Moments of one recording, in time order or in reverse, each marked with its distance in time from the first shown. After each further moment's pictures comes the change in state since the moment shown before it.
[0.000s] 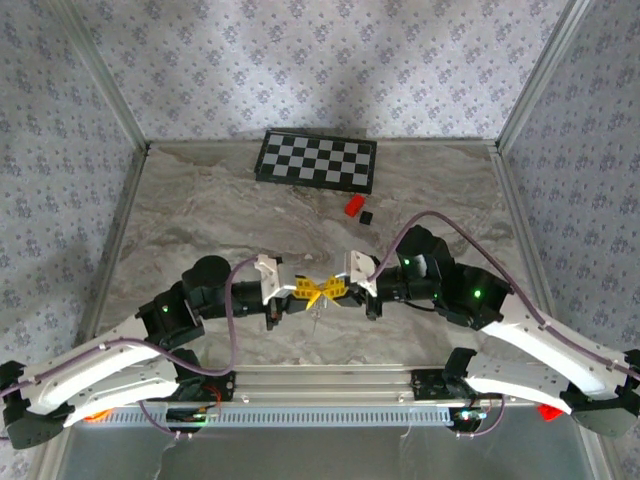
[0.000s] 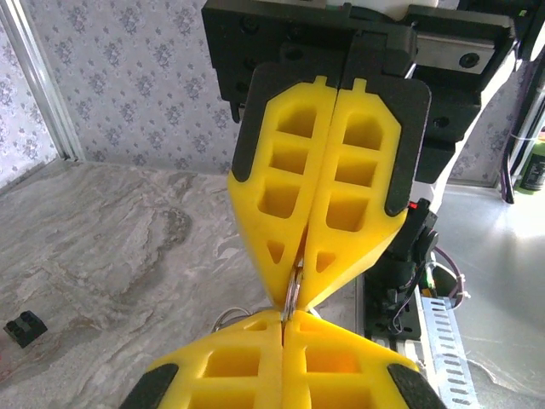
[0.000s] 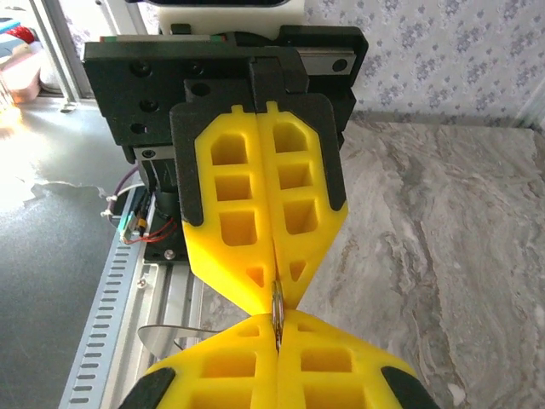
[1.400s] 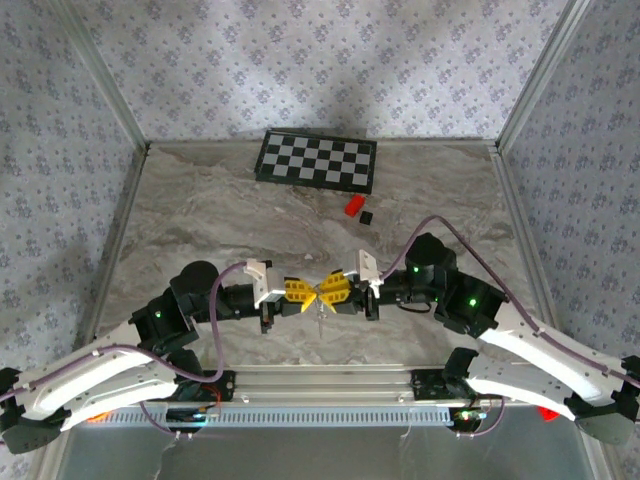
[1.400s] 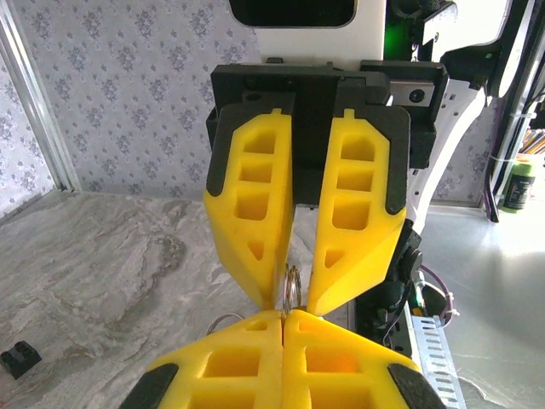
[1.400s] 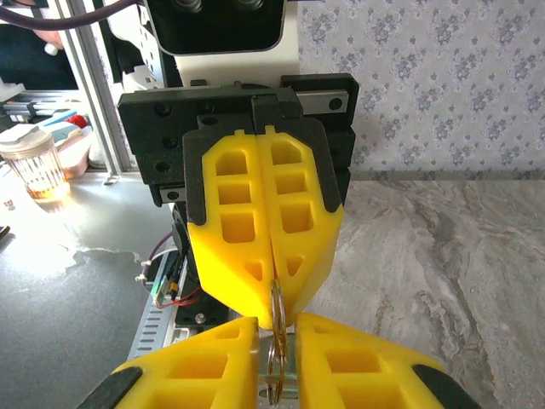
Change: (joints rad) left arm -0.001 -0.057 -0.031 0.052 0.026 -0.009; right arm -0.024 -0.058 -0.146 0.274 -0.115 0.154
